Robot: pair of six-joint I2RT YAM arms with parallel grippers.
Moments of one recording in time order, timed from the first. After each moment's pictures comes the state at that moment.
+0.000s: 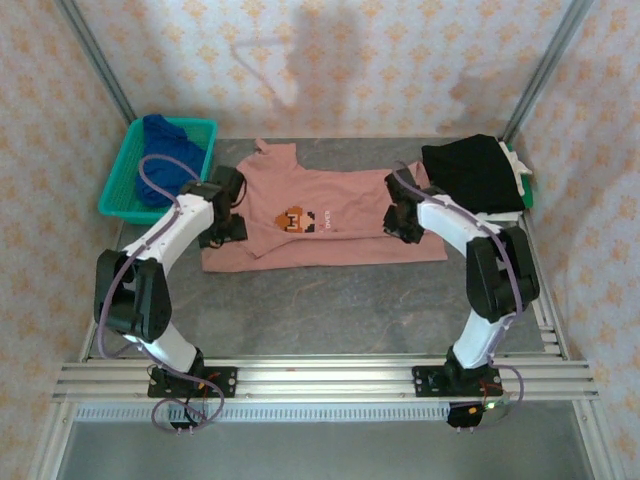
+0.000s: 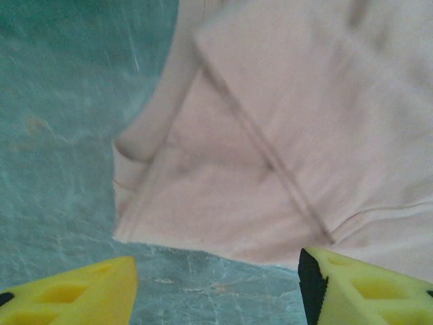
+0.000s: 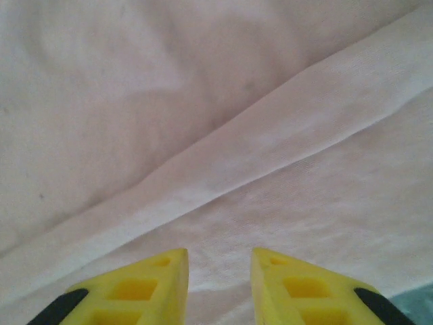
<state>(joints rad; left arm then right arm) -0.18 1.63 1.23 -1.00 -0.19 -0.51 0.33 1.77 1.23 -0.71 0.09 0.75</state>
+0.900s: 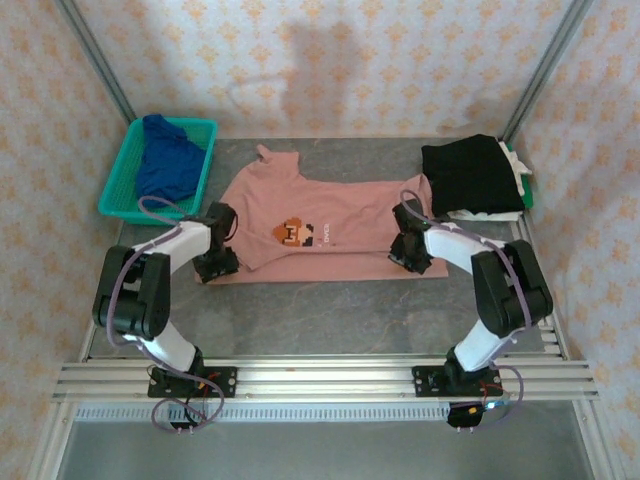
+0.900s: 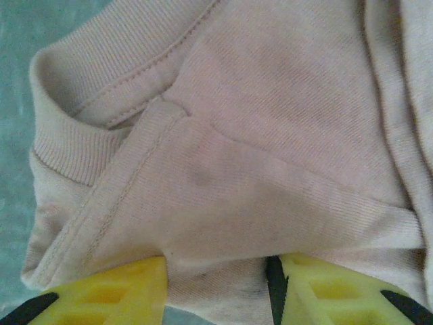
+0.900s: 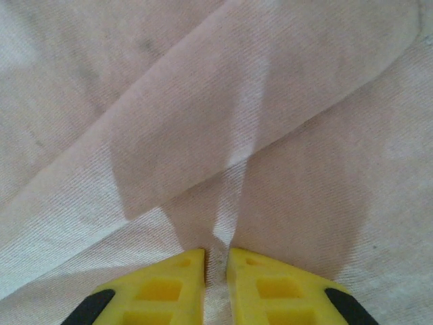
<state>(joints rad) -0.11 1.60 0.88 -0.80 -0.13 -0.59 0.32 1.63 0.89 -0.59 0.03 0.87</state>
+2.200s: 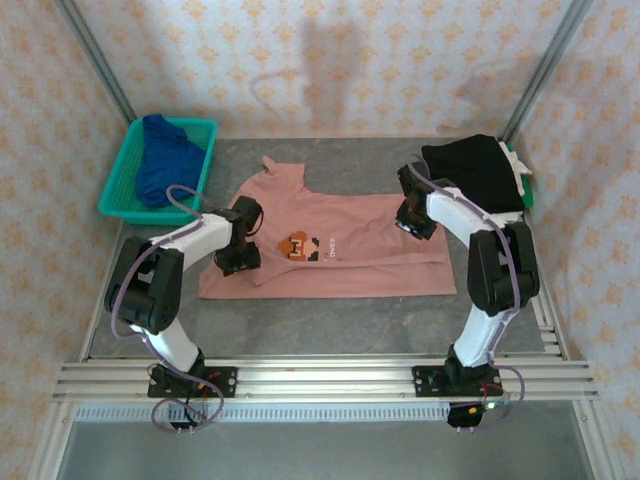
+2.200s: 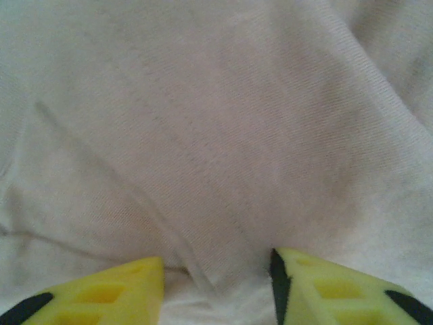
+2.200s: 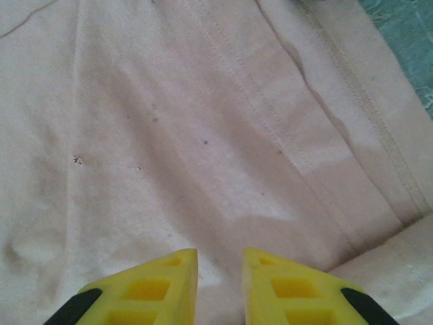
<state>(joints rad) -0.27 1.70 1.03 -0.83 -0.07 -0.63 0.25 1.79 1.28 -0.80 0.13 0.81</state>
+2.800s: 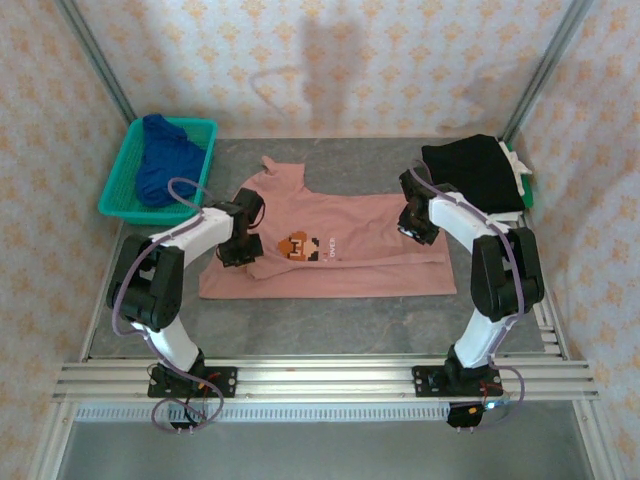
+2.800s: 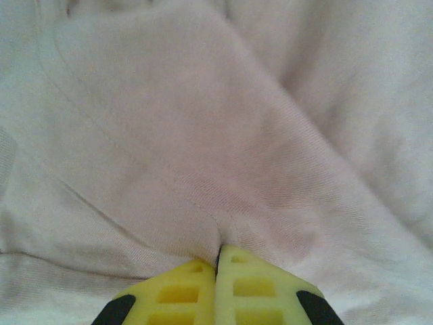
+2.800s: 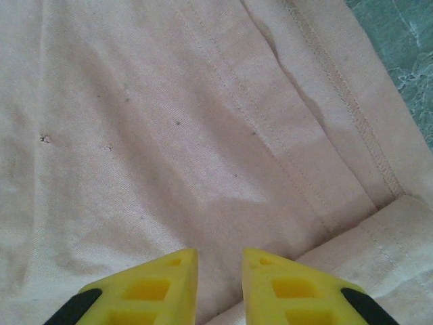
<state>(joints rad) -0.27 1.71 1.12 -0.86 -0.07 -0.62 0.25 1.75 1.23 -0.79 0.14 0.80</state>
